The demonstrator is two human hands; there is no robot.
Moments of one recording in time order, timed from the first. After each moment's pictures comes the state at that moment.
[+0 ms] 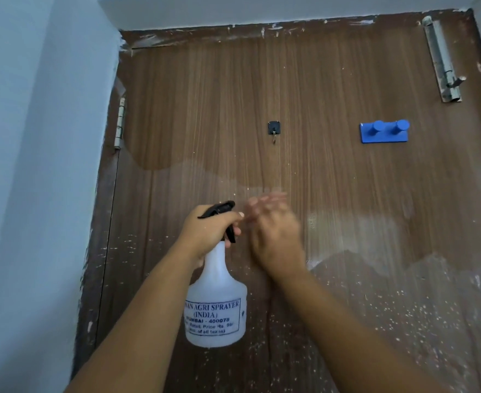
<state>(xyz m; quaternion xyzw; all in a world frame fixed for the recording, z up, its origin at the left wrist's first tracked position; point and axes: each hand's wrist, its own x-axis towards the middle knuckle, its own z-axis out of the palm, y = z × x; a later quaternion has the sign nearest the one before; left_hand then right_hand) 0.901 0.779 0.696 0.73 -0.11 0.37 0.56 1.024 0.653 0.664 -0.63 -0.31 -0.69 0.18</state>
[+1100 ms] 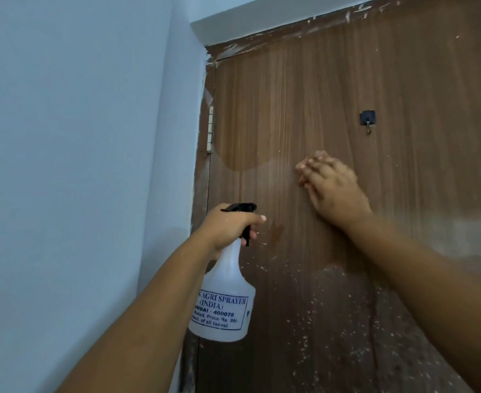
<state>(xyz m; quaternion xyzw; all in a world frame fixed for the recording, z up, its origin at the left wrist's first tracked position) 0.833 0.887 0.698 0.77 -0.01 0.39 0.50 1.010 0.707 0.751 -0.64 -0.37 -0.66 0.12</state>
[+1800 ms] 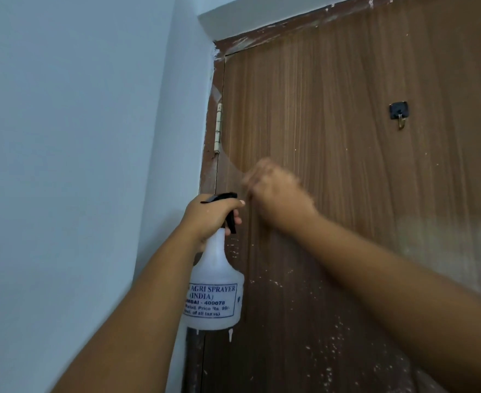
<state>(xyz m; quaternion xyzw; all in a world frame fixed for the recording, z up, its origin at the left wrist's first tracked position) 0.851 0.948 0.721 0.71 -0.01 0.47 0.53 0.988 0.828 0.758 -0.60 -0.45 -0.66 0.03</state>
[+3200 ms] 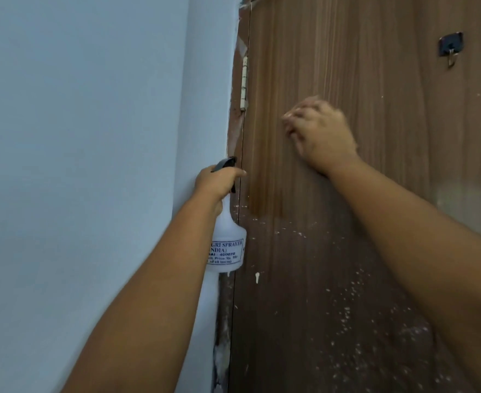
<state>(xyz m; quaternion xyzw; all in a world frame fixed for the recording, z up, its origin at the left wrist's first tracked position) 0.843 0.959 0.699 0.64 0.14 0.52 0.55 0.994 0.808 0.781 -0.60 -0.42 -0.67 0.11</state>
